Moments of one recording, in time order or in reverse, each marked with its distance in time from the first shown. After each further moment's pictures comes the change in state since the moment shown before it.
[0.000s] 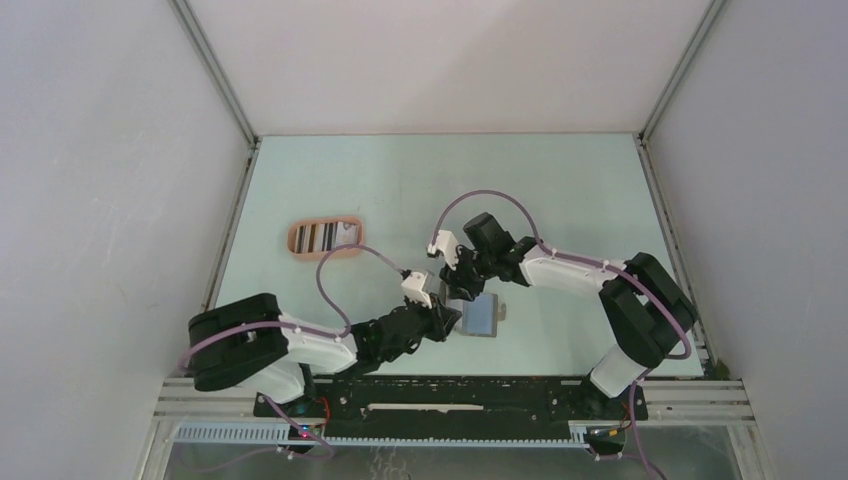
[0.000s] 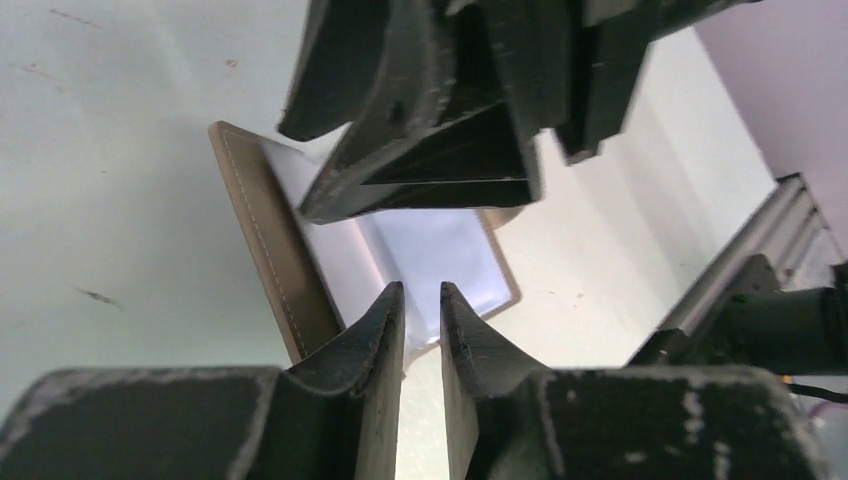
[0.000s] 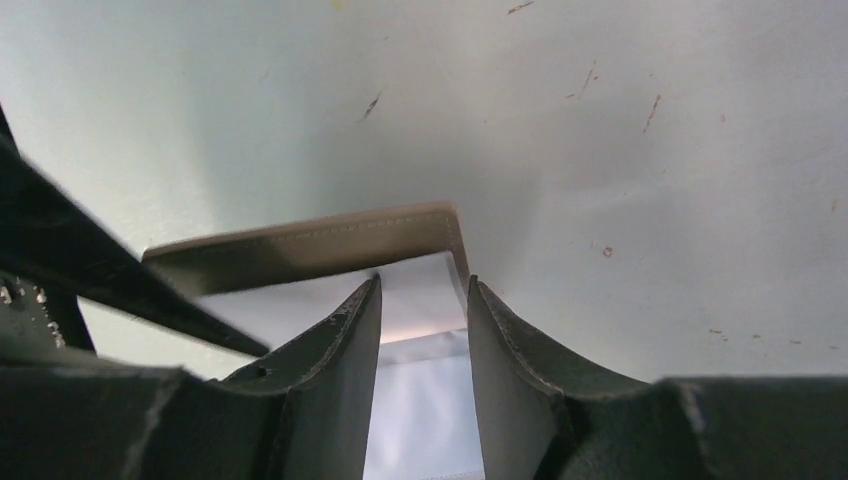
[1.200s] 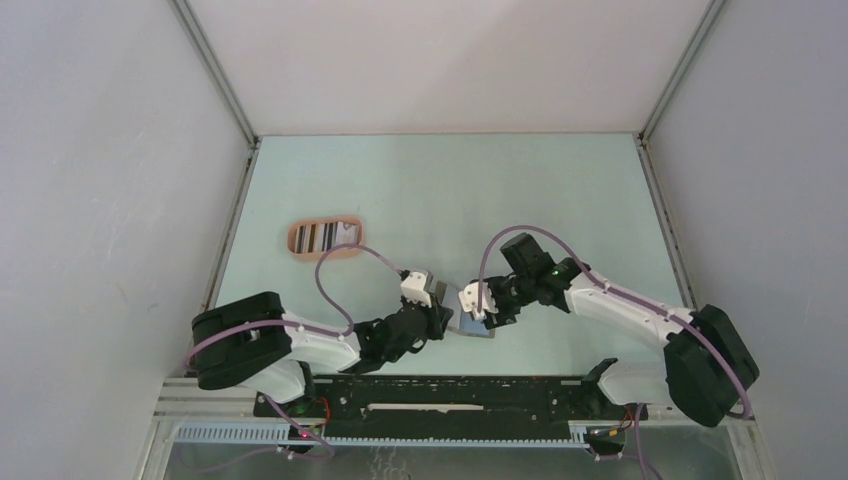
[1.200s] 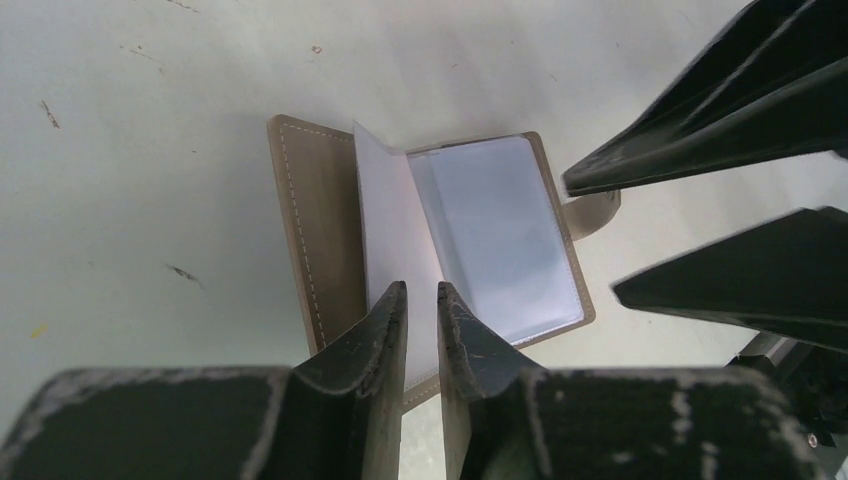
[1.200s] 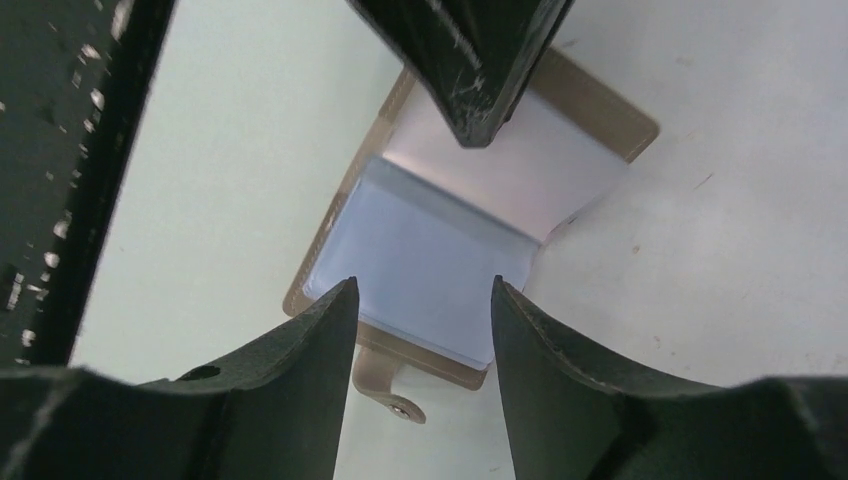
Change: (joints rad) left arm 0.000 0.029 0.036 -0.134 -0.110 0.000; right arm -0.053 -0.374 -0.219 -0.245 -0.225 -0.746
